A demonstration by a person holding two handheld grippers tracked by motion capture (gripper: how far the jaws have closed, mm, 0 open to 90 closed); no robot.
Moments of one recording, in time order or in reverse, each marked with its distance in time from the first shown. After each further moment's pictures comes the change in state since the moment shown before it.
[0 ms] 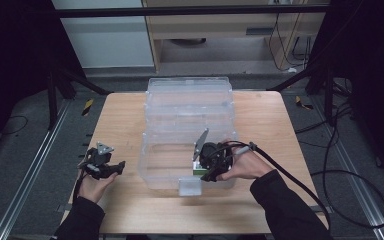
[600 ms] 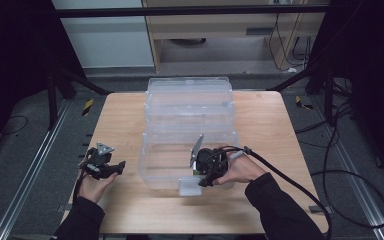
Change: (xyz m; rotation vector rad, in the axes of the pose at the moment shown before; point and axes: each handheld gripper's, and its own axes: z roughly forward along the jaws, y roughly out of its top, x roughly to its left) left arm 0.000 0.000 0.000 -0.006 -0.008 0.003; right arm 0.000 0.000 0.027 0.019 0.059 -0.001
